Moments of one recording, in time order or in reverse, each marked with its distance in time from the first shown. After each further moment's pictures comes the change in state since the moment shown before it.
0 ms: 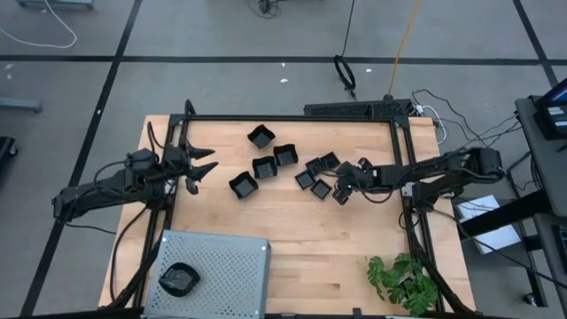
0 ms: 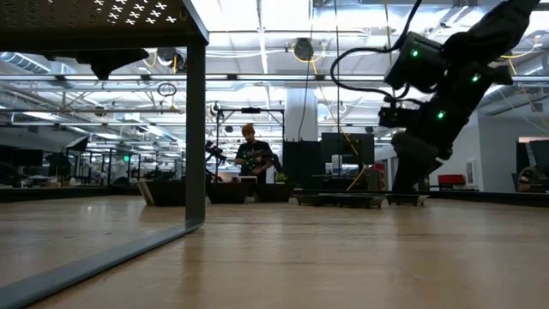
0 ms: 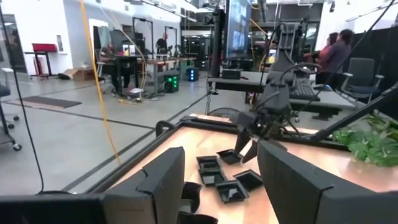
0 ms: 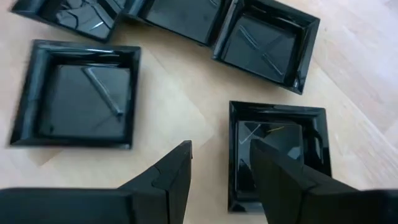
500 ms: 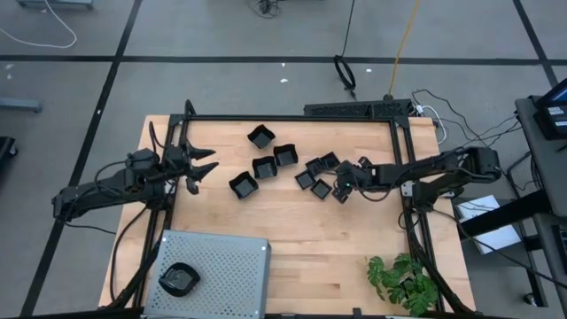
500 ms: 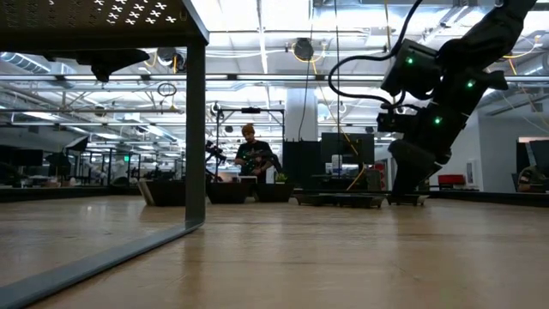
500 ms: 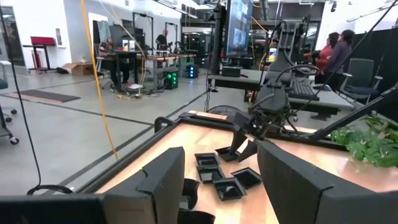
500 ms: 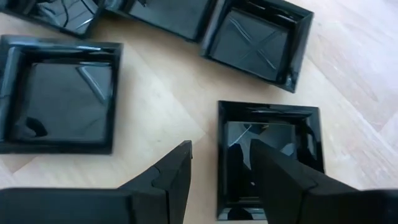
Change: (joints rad) left arm 0.000 0.008 0.000 -0.005 0.000 -0.023; right arm -0.029 0.029 0.000 0.011 -0.001 -0.013
